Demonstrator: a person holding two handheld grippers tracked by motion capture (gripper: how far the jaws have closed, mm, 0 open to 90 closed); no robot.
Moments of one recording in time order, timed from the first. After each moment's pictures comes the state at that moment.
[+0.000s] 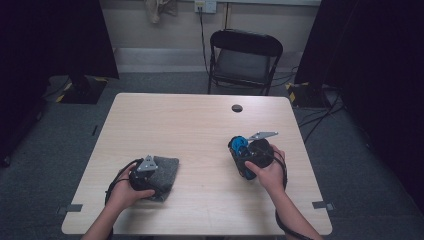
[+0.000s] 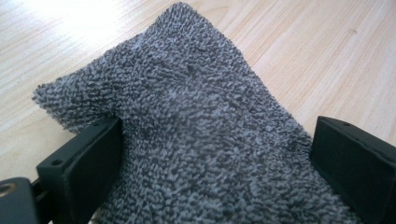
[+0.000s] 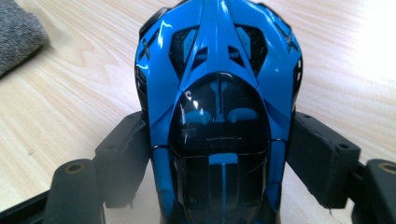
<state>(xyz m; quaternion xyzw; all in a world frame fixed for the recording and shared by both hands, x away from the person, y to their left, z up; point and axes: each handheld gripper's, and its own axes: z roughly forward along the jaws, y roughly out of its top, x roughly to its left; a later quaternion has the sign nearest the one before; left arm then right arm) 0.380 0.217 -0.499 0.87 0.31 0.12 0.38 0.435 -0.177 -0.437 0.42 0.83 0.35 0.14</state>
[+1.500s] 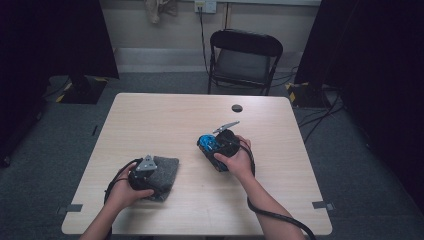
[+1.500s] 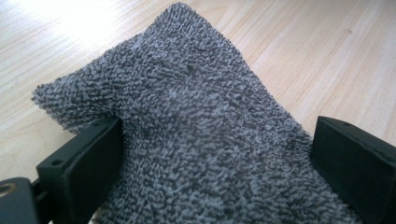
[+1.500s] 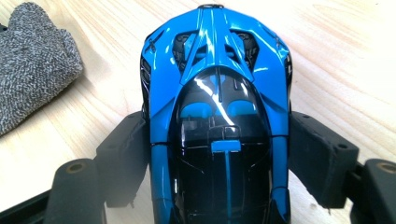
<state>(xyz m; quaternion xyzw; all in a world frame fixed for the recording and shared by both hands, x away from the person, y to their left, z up) 0.381 0.219 -0.499 0.87 0.31 0.12 0.38 0.478 -0.085 -0.454 0.38 0.86 0.33 0.09</state>
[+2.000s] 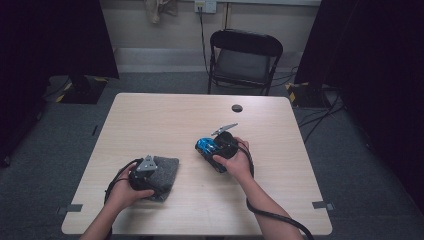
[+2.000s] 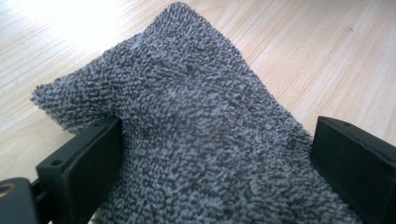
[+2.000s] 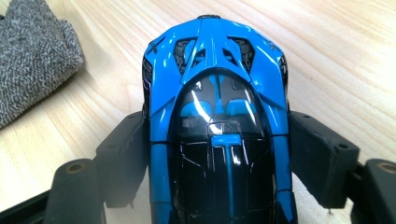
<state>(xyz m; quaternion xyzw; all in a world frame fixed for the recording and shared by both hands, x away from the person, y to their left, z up) 0.381 0.218 -0.499 0.87 0.30 0.12 0.38 0.479 -0.082 -0.463 0.37 0.87 0.33 0.08</state>
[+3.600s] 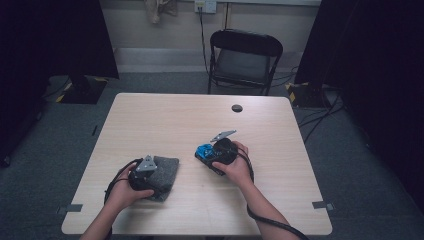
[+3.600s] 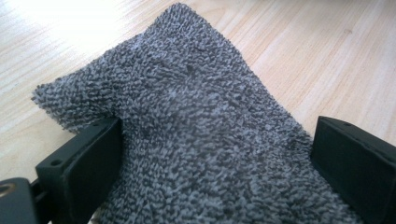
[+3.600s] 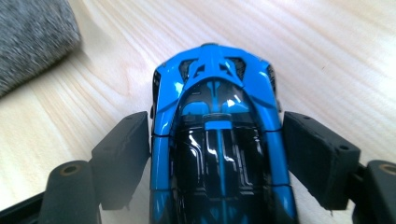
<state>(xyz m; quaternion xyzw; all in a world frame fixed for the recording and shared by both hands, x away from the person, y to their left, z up) 0.381 0.219 -0.500 0.87 0.30 0.12 0.38 0.467 -0.082 -0.477 0.35 0.87 0.34 0.10</state>
